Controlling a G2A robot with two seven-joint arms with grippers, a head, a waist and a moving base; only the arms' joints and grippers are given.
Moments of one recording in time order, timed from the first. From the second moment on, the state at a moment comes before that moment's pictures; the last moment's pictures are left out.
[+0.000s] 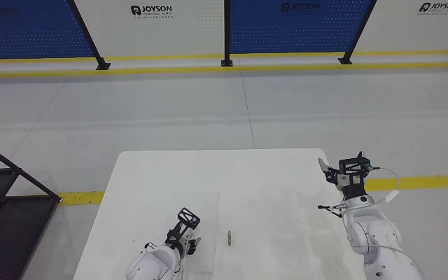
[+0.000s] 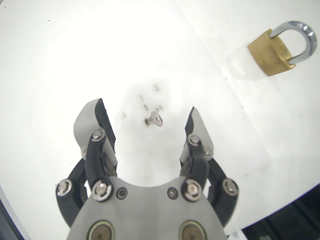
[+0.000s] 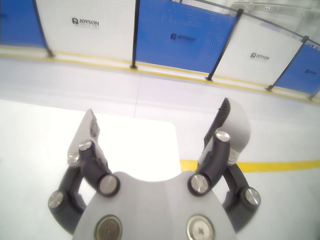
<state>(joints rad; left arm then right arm) 1.89 -1.17 -1.19 -1.89 1.53 -0.06 -0.69 -1.73 -1.15 1.60 -1.80 -1.33 0.00 0.00</state>
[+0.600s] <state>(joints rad) 1.88 -1.17 -1.18 -1.87 1.55 -0.06 -0.67 -1.73 -1.15 1.60 -1.80 -1.33 0.00 0.00</state>
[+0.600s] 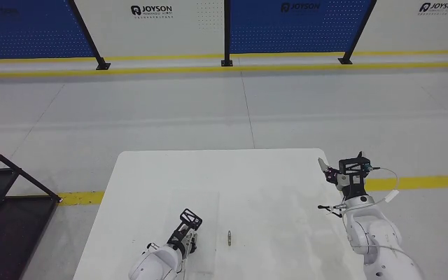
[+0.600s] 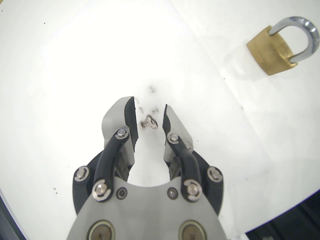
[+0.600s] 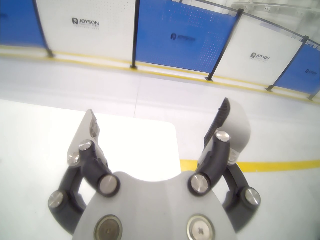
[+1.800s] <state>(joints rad) 1.91 -1.17 -1.19 -1.90 1.56 -0.05 -0.68 -1.73 -1.15 1.60 -1.80 -1.33 0.00 0.00</state>
